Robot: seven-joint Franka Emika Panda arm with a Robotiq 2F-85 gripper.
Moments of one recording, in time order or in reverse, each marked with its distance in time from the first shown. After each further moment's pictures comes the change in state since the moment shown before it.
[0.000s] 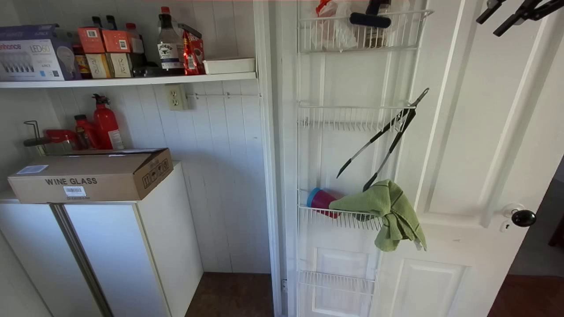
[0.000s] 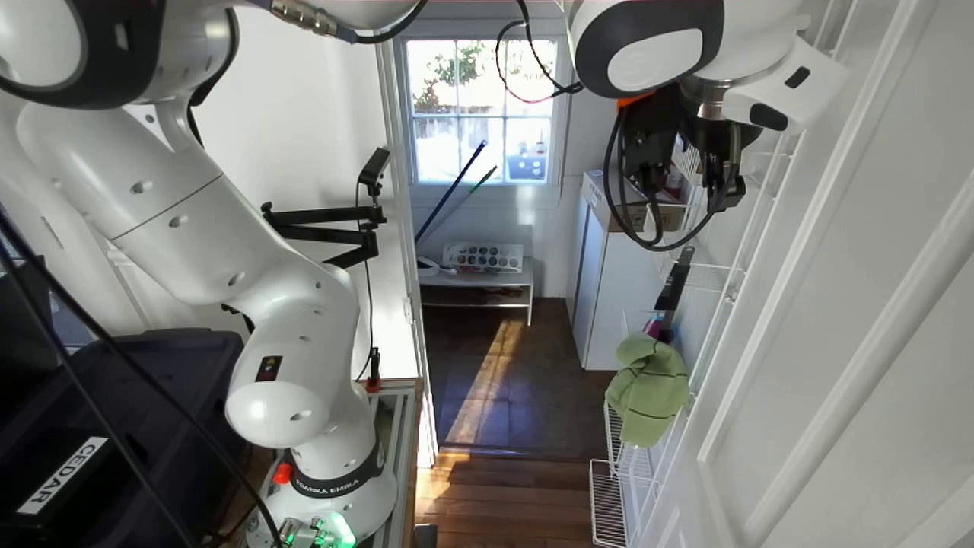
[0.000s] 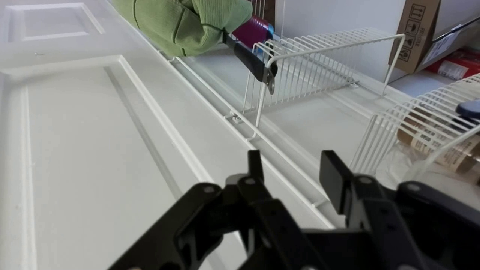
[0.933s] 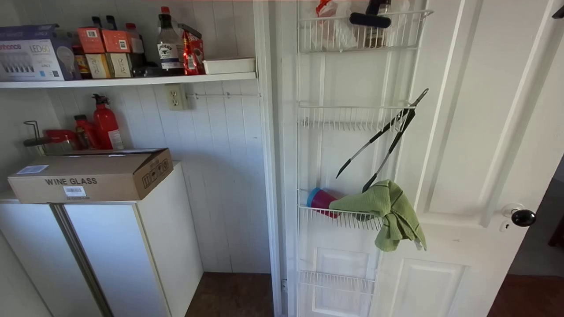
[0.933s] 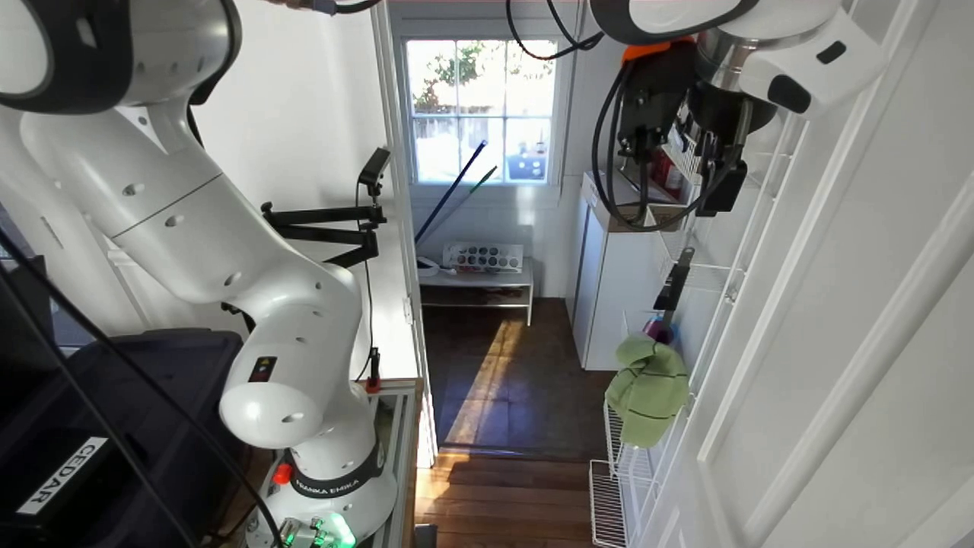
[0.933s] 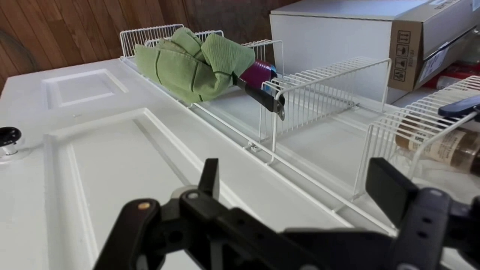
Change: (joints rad) arm -0.056 -0.013 -0.064 0.104 -0.004 -0.305 0.077
